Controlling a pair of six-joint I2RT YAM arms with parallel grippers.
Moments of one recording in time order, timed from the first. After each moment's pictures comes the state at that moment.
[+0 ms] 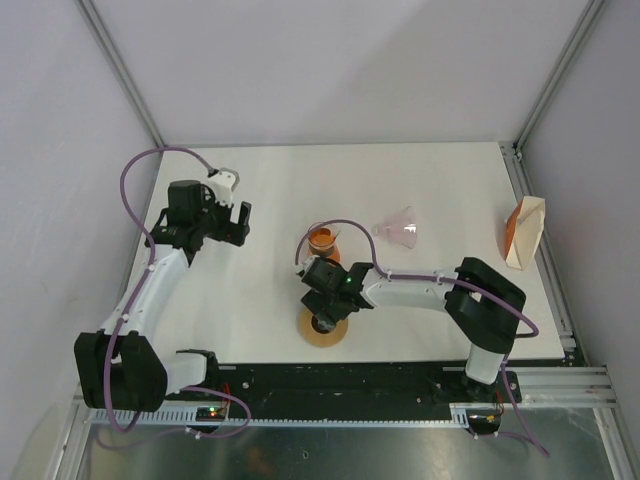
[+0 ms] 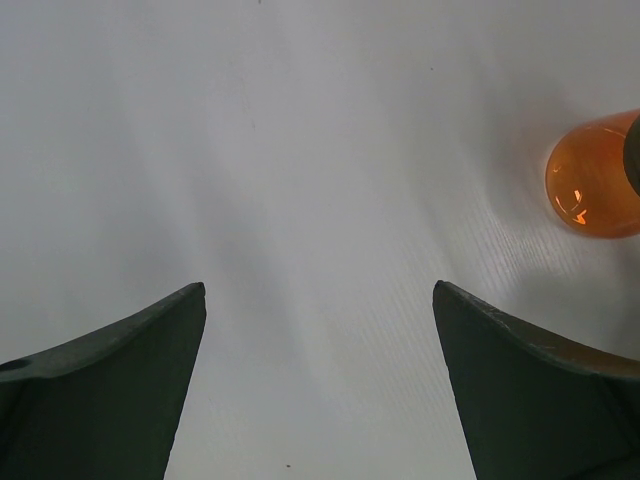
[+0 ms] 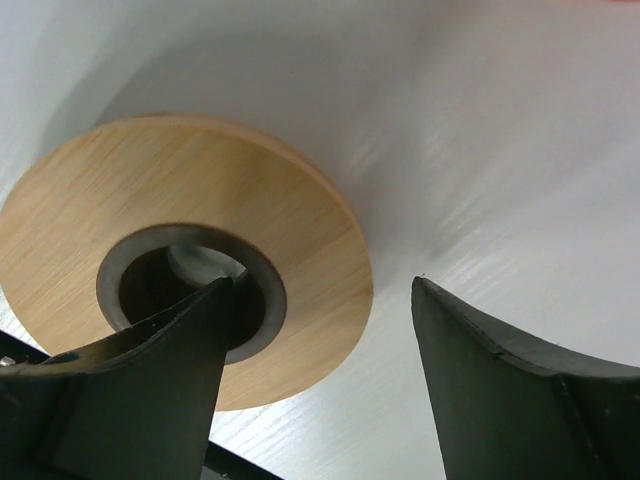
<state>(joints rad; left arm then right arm) -0.06 1.21 0.95 -0.41 0.22 0.25 1.10 1.77 1.13 -0.52 0.15 0.25</state>
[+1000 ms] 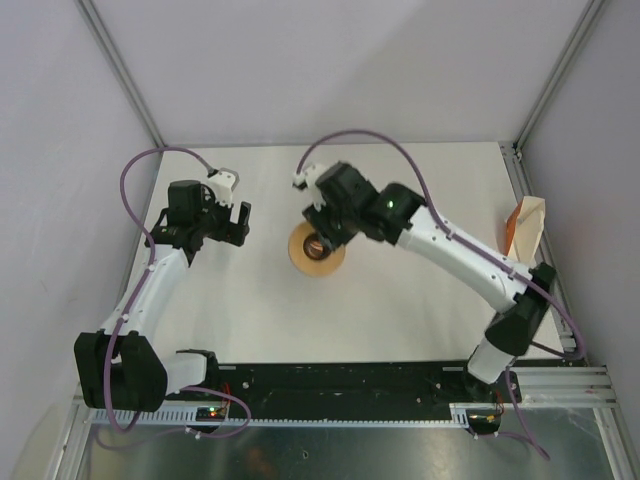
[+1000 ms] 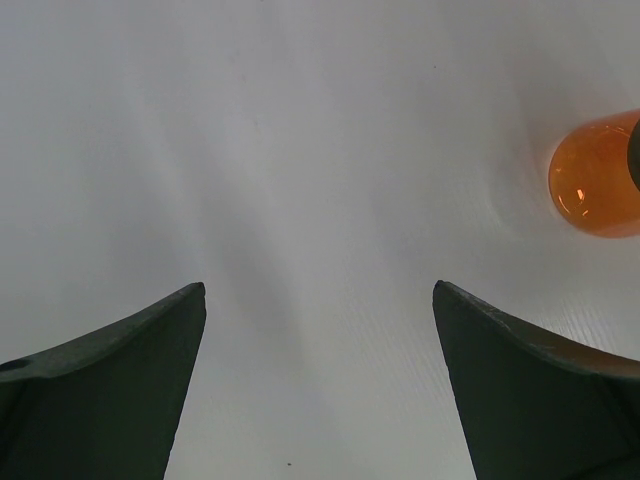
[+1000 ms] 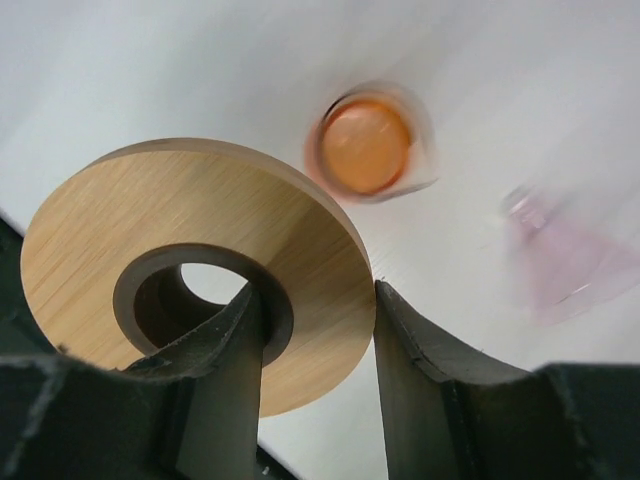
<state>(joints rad) -0.06 1.21 0.95 -0.41 0.21 0.25 0.96 1.63 1.71 -0.92 0.10 0.06</state>
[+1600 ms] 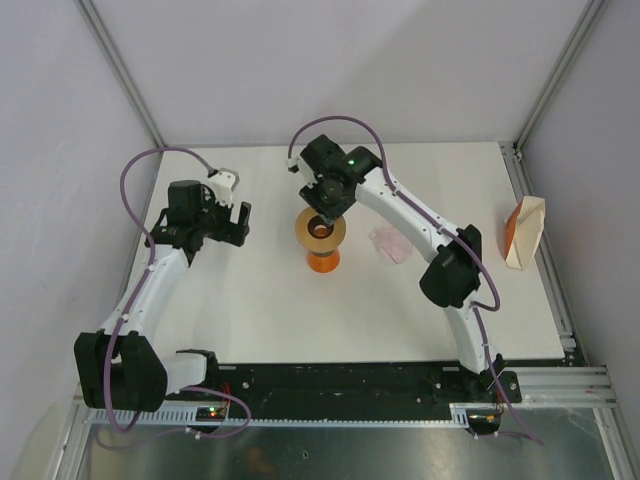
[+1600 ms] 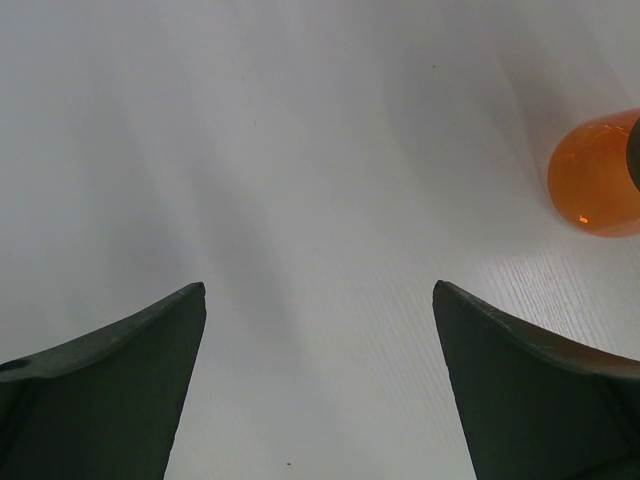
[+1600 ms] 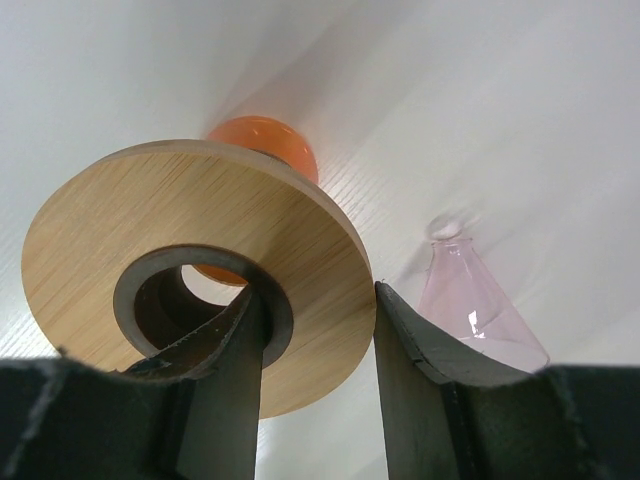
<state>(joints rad) -0.06 1.21 0.95 -0.41 0.22 0.25 0.76 2.15 2.27 -1.18 0.08 -0.08</state>
